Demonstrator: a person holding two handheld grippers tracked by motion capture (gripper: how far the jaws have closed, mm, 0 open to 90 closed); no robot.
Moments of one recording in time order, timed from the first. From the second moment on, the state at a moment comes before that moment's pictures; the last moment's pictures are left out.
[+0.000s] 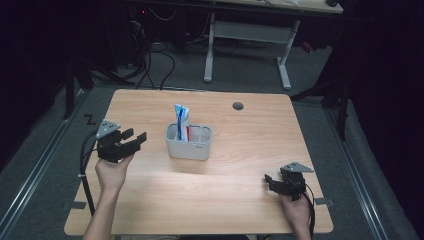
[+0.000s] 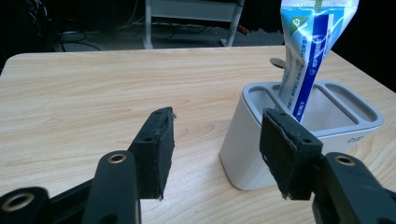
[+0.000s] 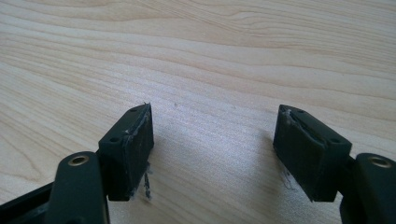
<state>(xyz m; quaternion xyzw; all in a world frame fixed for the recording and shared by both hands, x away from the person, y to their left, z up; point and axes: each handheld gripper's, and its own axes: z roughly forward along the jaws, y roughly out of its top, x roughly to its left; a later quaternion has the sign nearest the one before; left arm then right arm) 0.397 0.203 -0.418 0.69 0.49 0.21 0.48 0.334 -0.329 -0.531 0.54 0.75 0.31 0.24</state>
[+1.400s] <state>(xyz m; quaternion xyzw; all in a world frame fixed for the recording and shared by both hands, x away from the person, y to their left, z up) 0.377 0.217 -0.442 0.70 0.51 0.20 0.46 0.334 -0.329 -0.531 0.54 0.75 0.31 0.24</state>
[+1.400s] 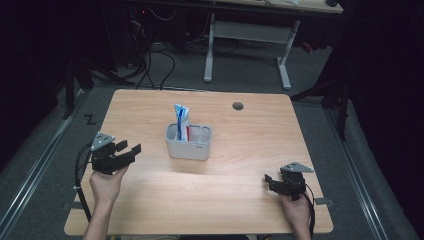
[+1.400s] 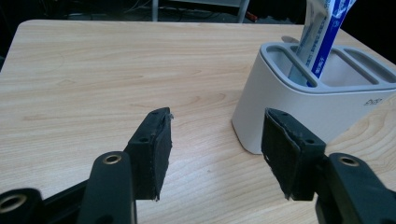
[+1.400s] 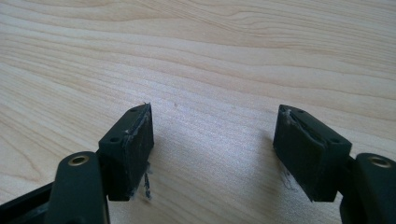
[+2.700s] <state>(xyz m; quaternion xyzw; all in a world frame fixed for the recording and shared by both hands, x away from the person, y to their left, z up) 0.367 0.211 -0.482 0.71 0.53 0.19 0.42 0.334 -0.329 -0.531 0.54 0.75 0.31 0.24</state>
